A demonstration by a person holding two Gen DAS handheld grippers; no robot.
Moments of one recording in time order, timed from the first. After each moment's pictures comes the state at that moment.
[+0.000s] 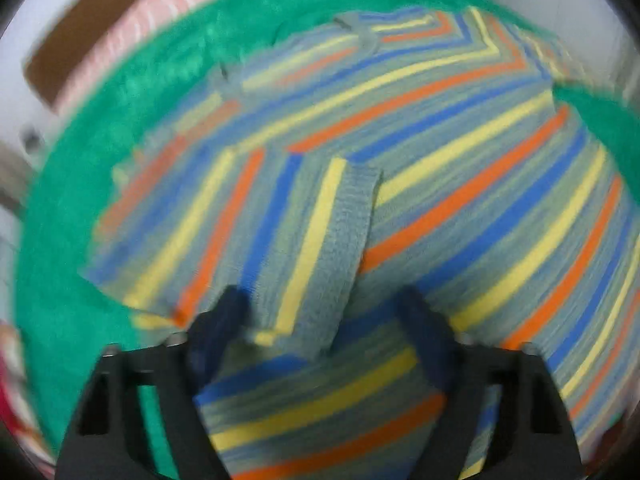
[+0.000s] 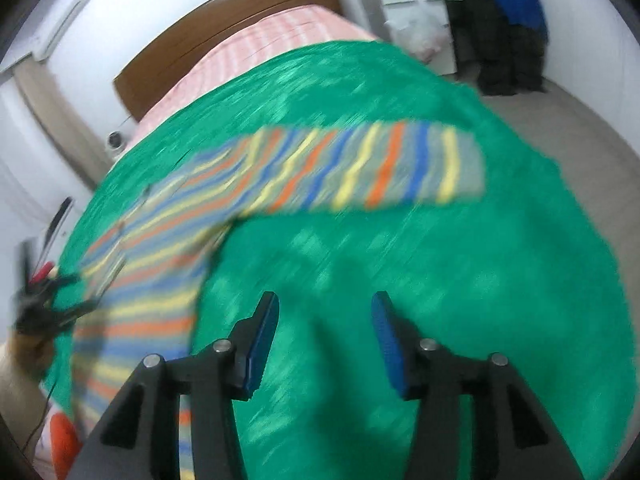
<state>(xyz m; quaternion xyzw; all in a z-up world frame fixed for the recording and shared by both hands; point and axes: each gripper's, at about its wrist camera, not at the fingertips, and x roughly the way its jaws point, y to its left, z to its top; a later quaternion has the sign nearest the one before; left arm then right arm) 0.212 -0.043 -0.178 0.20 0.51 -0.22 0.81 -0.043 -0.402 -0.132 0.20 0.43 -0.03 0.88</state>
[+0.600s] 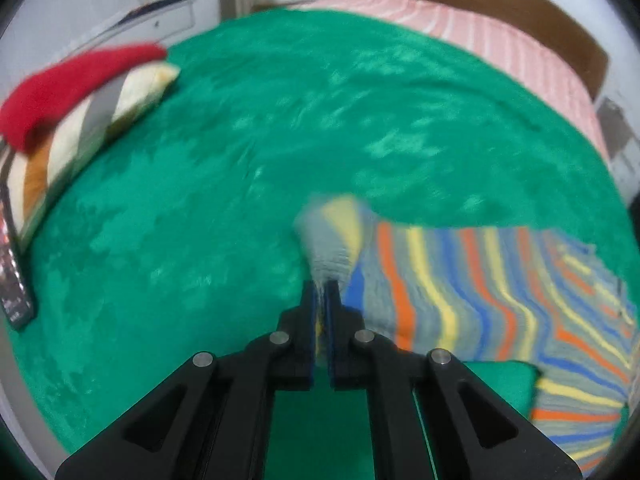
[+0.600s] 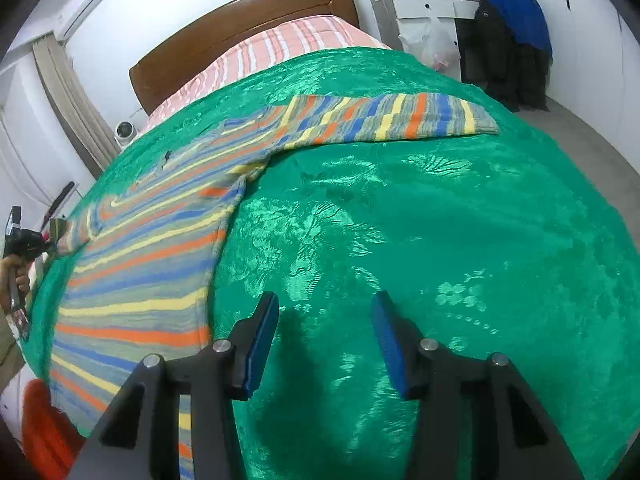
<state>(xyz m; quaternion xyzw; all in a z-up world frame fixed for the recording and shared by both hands) 0.265 0.276 -0.154 -0.12 0.48 0.14 0.86 -0.091 -0.351 -0.154 0.15 0.41 -0.04 0.90</state>
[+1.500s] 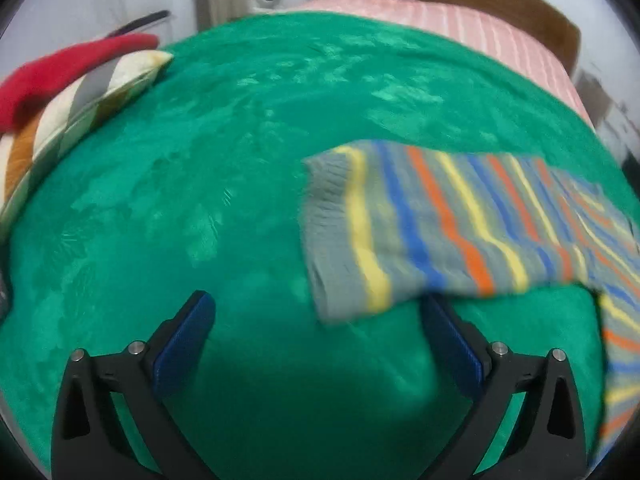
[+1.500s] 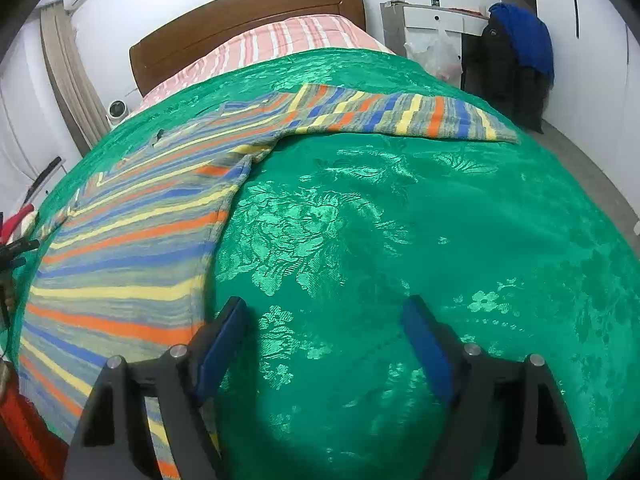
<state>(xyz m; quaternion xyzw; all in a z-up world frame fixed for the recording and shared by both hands) 0.219 0.289 -0.201 -0.08 0.44 0.10 0.89 -0.079 -0.326 -0.167 0.10 0.41 -0.07 0.90</state>
